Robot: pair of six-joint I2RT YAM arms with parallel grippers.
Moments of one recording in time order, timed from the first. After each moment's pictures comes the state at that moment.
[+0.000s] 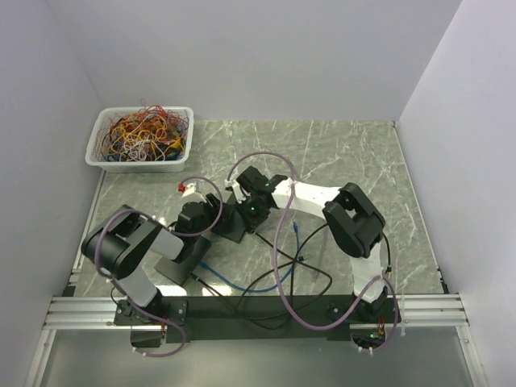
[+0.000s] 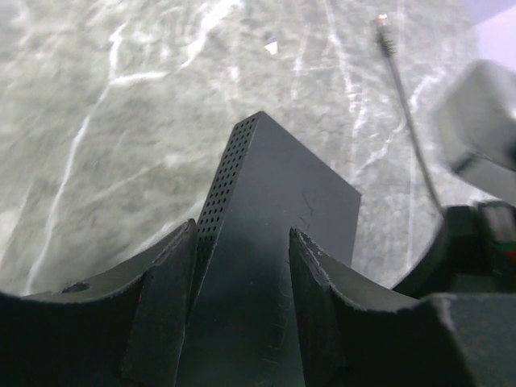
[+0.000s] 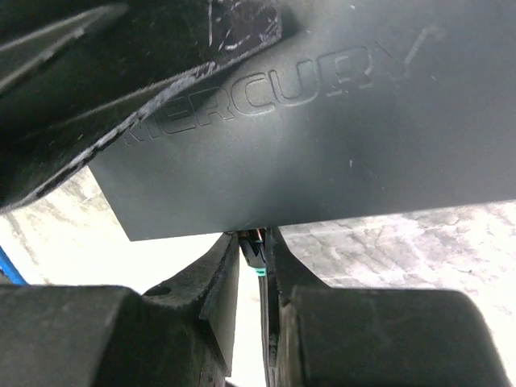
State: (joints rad) left arm -0.53 1.68 0.32 1.03 -0.07 -0.81; right arm 0.81 2.02 1.42 -0.58 -0.23 0.07
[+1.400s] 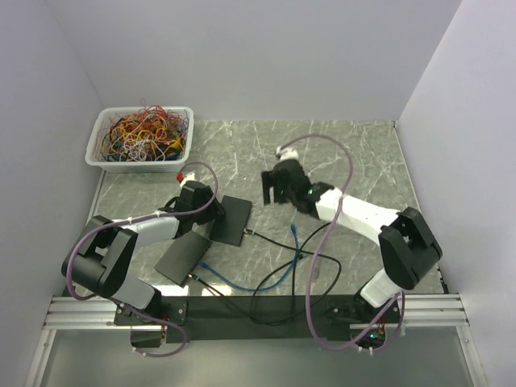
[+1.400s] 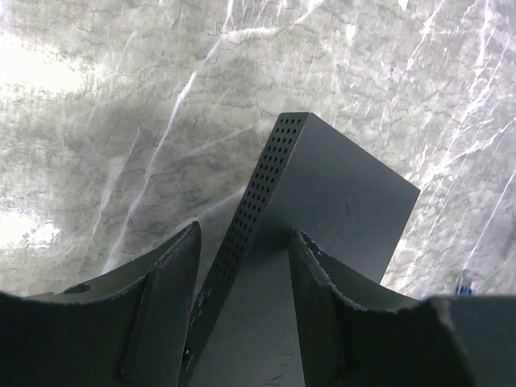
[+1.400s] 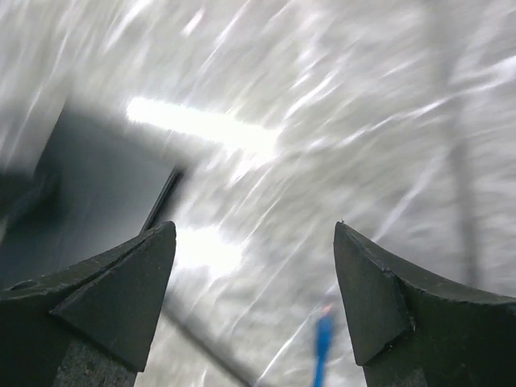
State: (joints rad) left arm -0.45 1.48 0.61 0.13 -0.08 -0.82; right arm 0.72 1.55 0.99 -0.17 0.23 0.39
